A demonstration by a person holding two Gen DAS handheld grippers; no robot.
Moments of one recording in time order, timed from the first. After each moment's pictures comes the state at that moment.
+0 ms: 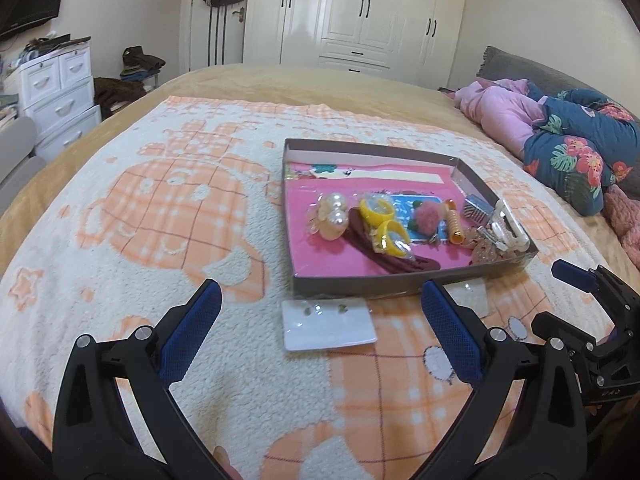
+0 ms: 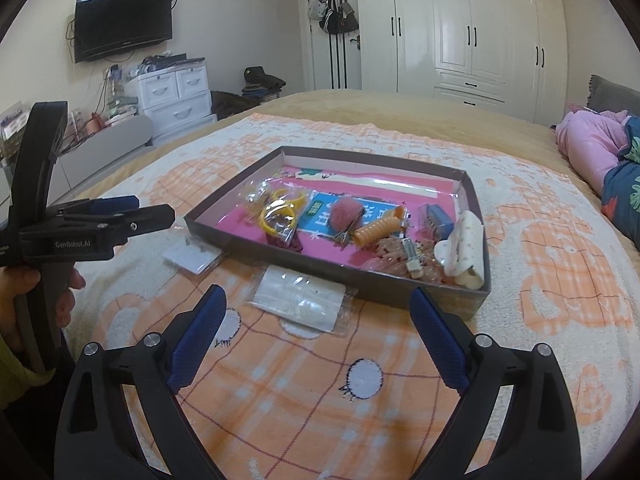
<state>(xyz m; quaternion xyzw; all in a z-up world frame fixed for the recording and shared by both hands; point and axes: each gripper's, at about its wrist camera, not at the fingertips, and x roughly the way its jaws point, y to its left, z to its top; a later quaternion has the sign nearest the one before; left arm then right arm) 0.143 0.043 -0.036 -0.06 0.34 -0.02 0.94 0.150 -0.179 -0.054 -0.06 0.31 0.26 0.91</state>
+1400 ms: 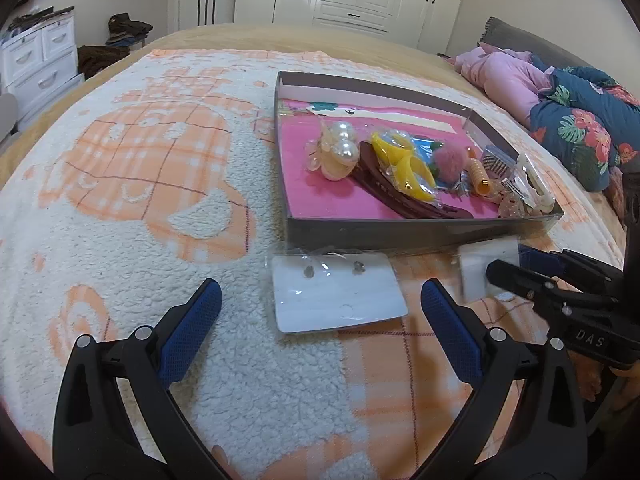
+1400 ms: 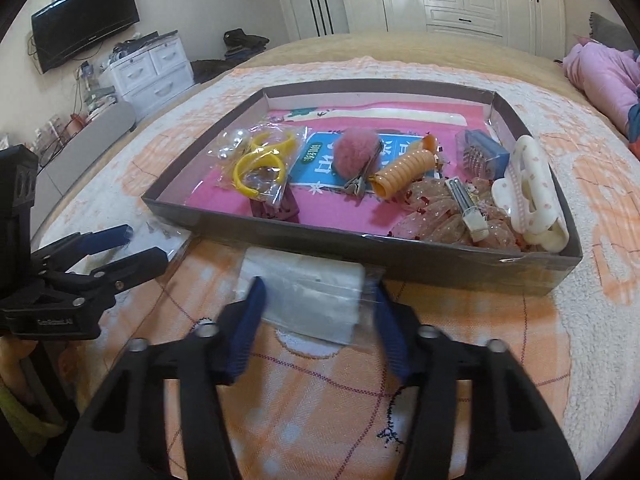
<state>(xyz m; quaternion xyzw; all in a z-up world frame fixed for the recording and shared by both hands) 0.170 0.042 -0.086 -0.06 0.40 -0.04 0.91 0.202 -0.156 -0.097 -0.01 0.40 0.26 0.88</state>
